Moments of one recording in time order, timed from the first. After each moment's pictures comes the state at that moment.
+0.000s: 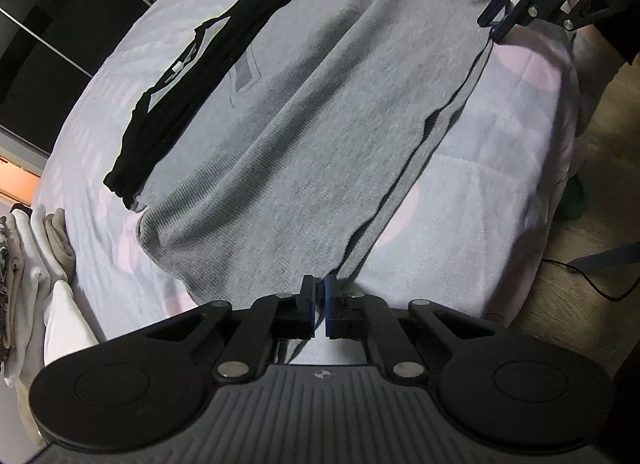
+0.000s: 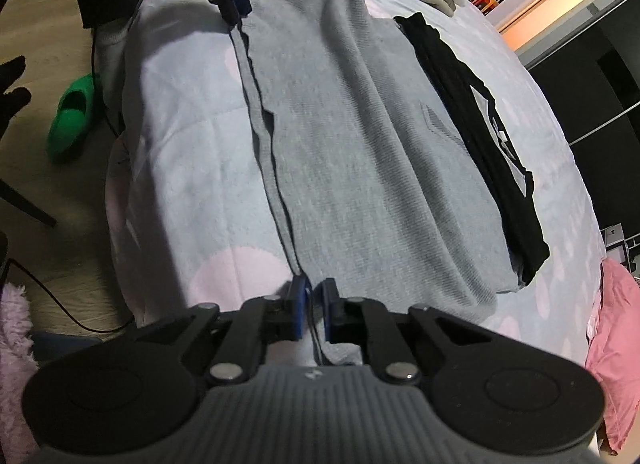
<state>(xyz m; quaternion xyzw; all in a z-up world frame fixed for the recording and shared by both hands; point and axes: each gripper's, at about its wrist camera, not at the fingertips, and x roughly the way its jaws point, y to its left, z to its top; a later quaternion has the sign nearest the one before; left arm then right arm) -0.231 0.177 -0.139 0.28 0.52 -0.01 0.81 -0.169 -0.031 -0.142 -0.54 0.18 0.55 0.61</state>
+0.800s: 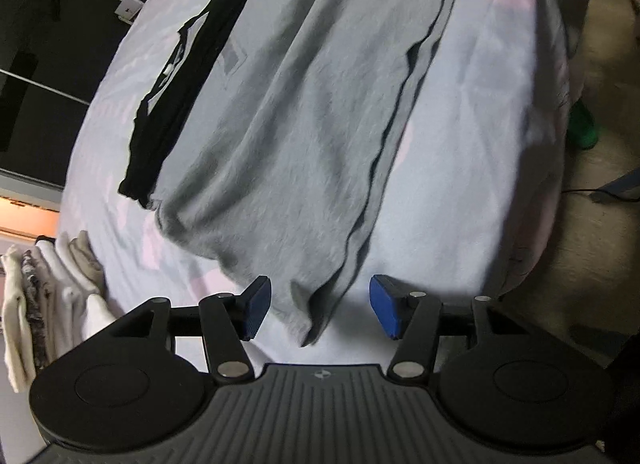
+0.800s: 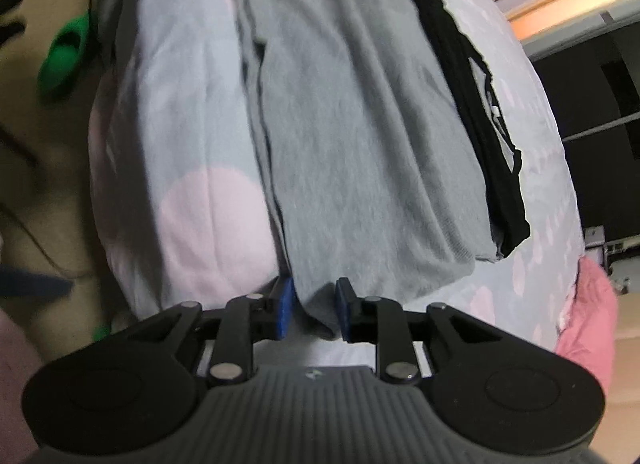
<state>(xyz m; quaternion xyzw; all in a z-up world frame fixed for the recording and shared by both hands) -0.247 0.178 -0.155 0.37 0.53 -0.01 0.76 -0.164 -0.048 -0.156 -0.62 0.16 0.50 0.58</state>
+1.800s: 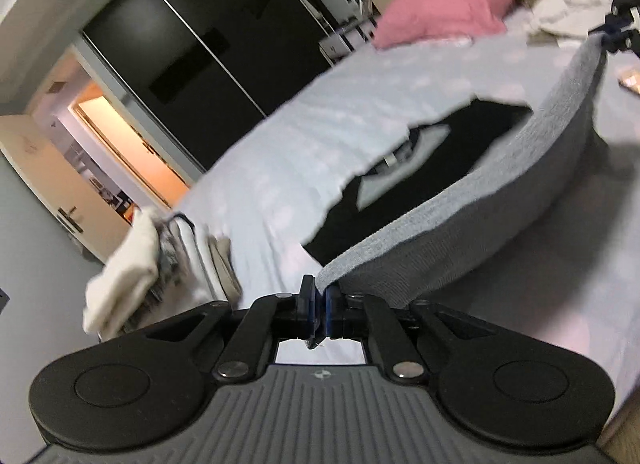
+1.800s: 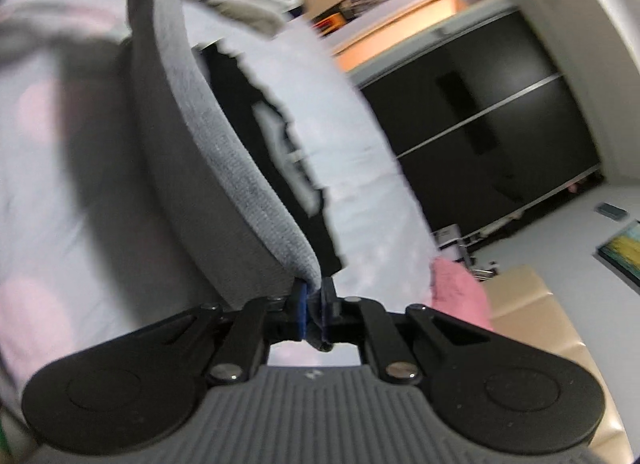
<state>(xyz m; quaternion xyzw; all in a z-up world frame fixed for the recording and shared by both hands) -0.205 0.229 -0.021 0.25 0.35 0.20 0.88 -0.126 -0.040 -0.057 -0.52 0.02 0.36 0.77</state>
